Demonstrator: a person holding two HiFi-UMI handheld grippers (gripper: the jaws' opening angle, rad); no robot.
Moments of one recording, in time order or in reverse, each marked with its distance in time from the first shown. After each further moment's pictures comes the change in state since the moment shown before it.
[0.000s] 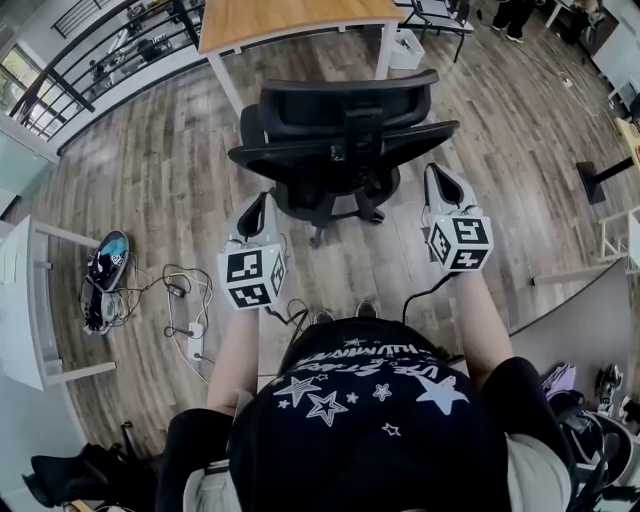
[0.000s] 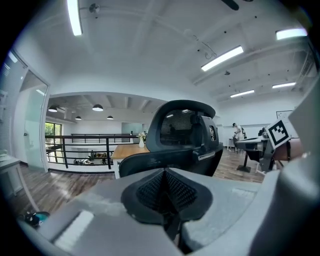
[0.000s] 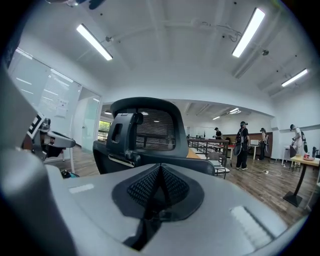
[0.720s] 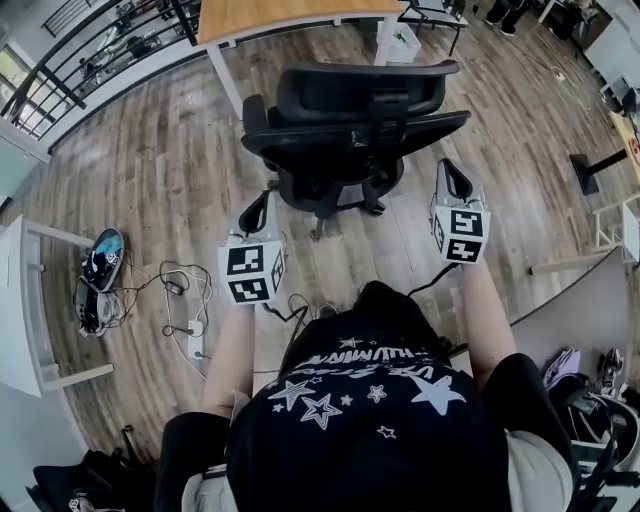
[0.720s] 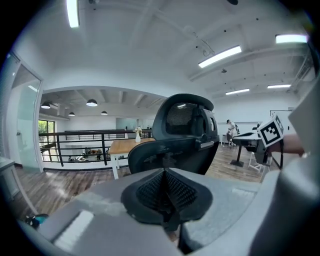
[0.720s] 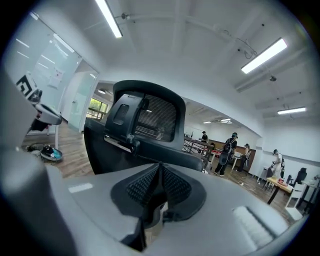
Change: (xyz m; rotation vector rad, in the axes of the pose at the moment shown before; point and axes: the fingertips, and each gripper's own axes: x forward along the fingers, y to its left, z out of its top) left arm -0.017 0.036 -0.027 0.012 0.054 -0.068; right arm -0.003 0.015 -0.015 -0.189 0.095 -0.187
